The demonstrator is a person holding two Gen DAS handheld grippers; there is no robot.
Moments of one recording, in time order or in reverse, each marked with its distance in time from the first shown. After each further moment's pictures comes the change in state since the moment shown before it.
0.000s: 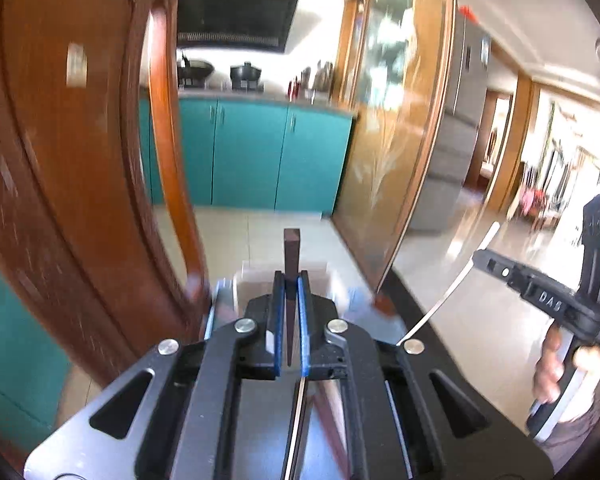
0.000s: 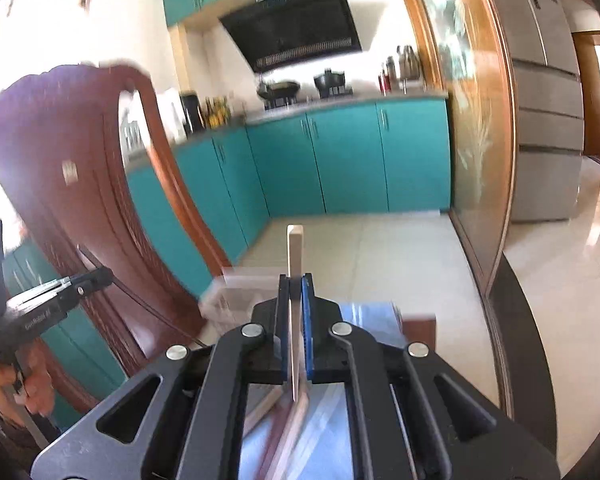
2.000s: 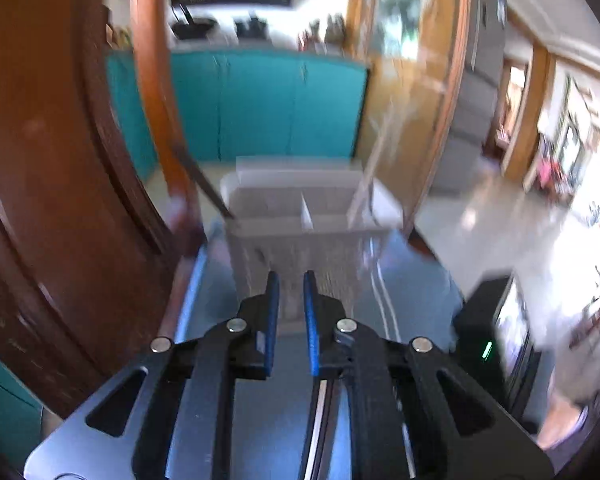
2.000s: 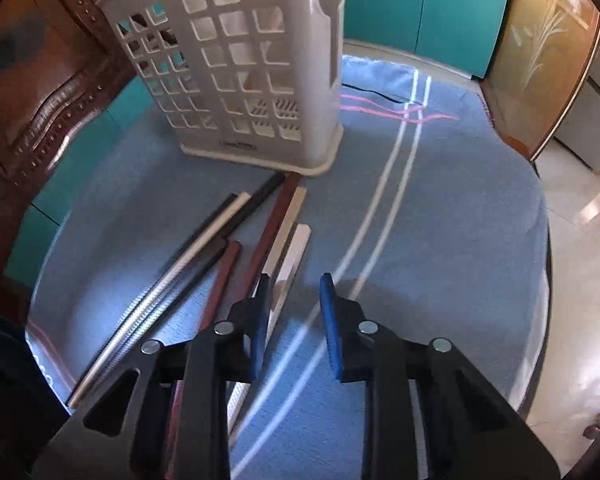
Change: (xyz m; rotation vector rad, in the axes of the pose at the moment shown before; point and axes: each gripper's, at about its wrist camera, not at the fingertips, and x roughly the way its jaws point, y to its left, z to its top) left arm 0.109 0.022 -0.103 0.043 0.202 0.042; right arm 0.174 -0.008 -0.216 -0.163 0.722 -0.078
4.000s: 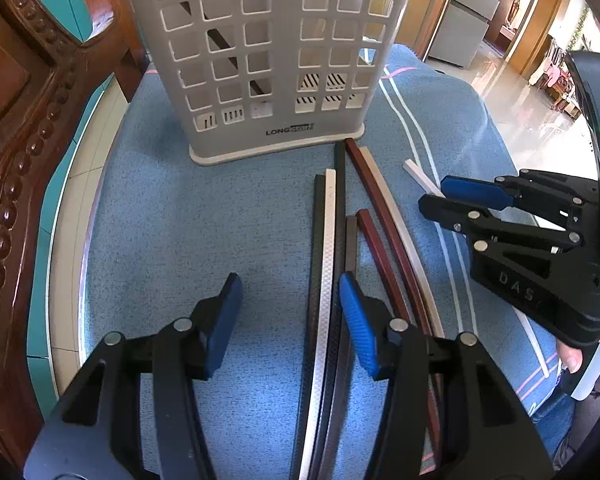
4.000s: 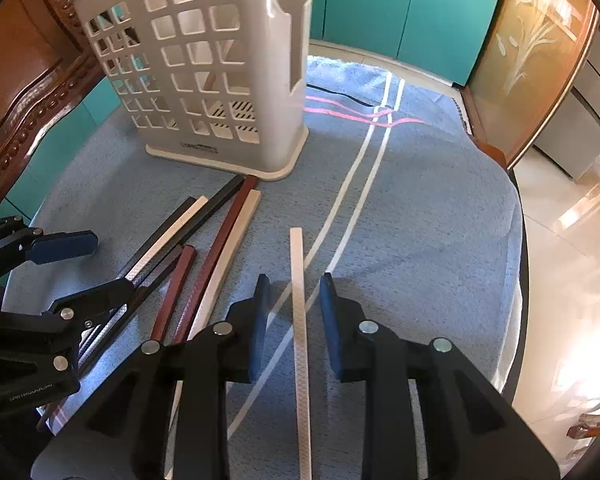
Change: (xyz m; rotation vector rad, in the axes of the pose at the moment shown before) left arm 0.087 -0.010 -0.081 0.067 0.462 -0.012; right arm -0.002 -0.007 0.001 -0.029 -0.017 -0.097
